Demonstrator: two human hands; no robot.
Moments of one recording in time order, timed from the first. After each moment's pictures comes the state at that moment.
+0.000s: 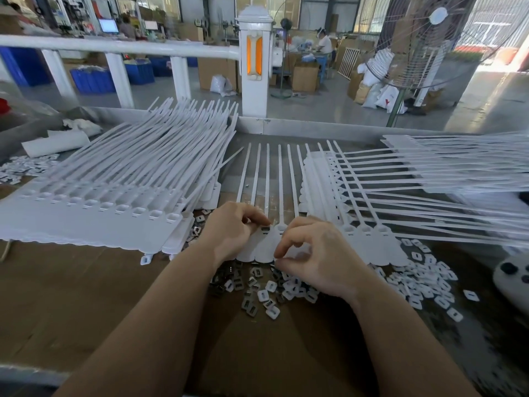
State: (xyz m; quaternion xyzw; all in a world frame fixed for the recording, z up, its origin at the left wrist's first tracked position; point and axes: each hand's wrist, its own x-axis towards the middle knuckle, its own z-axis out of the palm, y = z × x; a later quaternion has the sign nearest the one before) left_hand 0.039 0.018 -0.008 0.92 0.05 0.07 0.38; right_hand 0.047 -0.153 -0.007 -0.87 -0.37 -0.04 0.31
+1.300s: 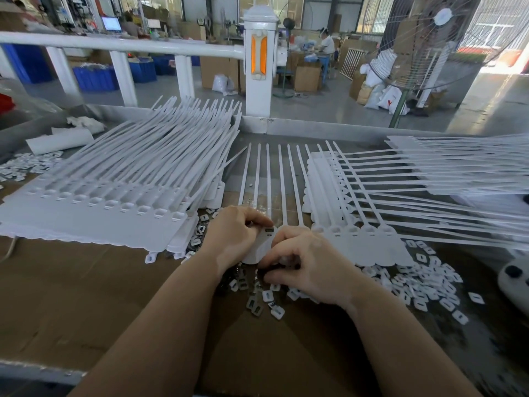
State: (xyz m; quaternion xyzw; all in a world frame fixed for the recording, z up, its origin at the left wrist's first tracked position) left_hand 0.033 0.016 -0.015 0.90 0.05 0.11 0.42; right_hand 0.041 -0.143 -0.007 -0.85 -0.42 0.05 0.31
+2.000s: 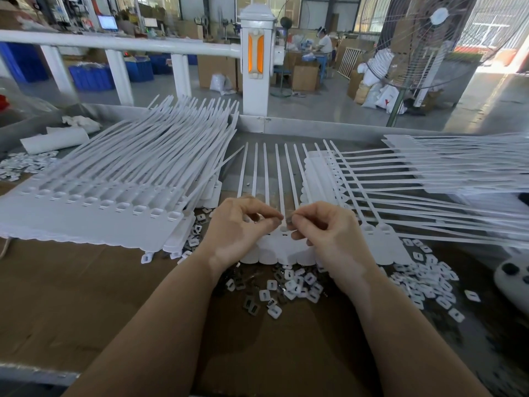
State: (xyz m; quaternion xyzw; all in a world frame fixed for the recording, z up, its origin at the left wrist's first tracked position) left_hand 0.026 0.008 -0.004 0.84 -0.04 0.17 0.51; right_hand 0.051 -0.150 -0.004 -0.77 -0.19 0.00 0.61
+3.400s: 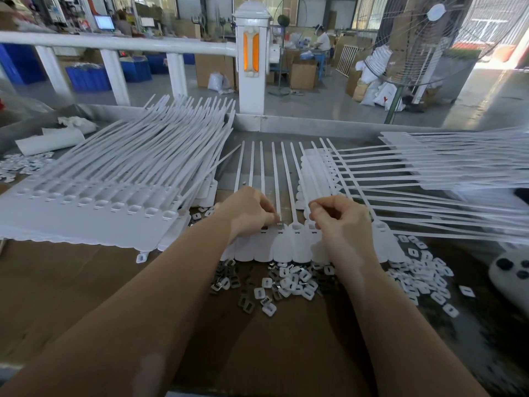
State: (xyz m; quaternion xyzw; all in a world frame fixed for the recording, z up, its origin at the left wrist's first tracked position) left_hand 0.065 0.001 0.009 0.91 0.06 -0.02 0.40; right_hand 0.065 -0.156 -0.008 -0.78 -0.08 -0.12 0.61
